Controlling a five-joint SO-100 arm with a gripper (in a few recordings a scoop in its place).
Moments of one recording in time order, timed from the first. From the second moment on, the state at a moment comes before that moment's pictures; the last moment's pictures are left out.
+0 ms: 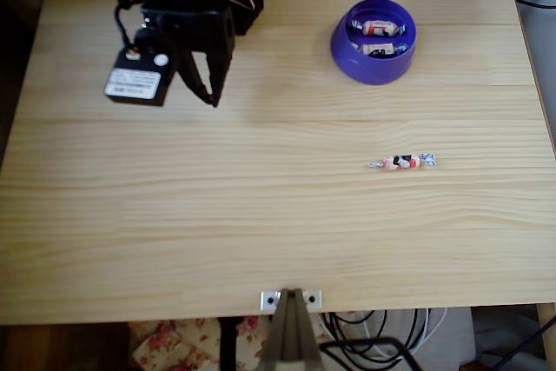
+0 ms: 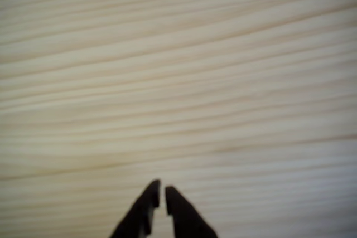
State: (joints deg) arm 3.3 187.4 171.0 70.3 11.9
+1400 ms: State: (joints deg) arm 2.2 187.4 171.0 70.3 11.0
